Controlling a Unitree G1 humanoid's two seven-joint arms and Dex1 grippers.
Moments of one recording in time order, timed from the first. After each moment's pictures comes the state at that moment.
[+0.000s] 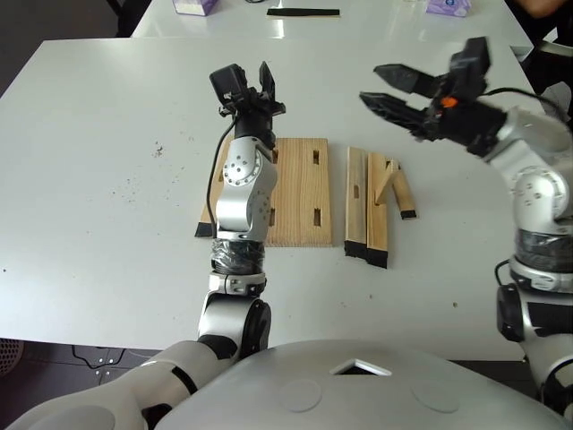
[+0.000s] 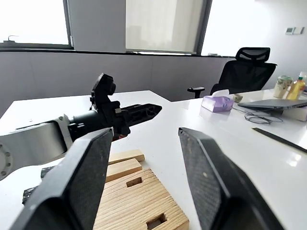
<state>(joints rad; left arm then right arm) -0.42 -0.17 0.06 0.05 -0.20 0.18 0.19 -0.43 -0.47 -0.01 -0.22 0.54 0.58 0.79</state>
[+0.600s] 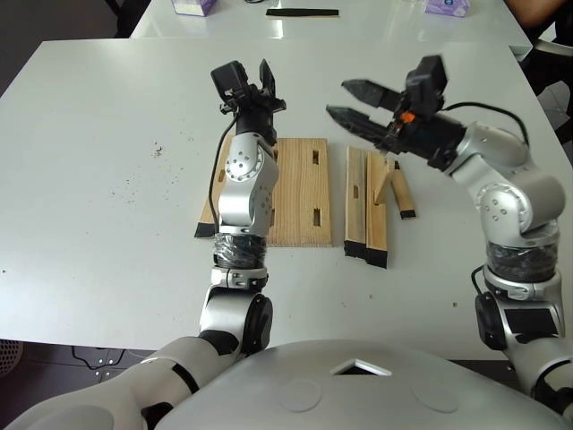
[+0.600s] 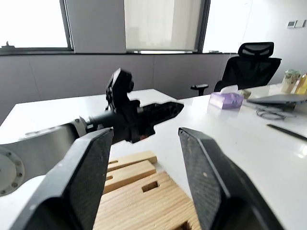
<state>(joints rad) -0.46 -0.17 0.07 0.09 -0.19 0.16 0.21 -0.37 -0.42 0.10 -0.26 0.49 0.57 0.72</state>
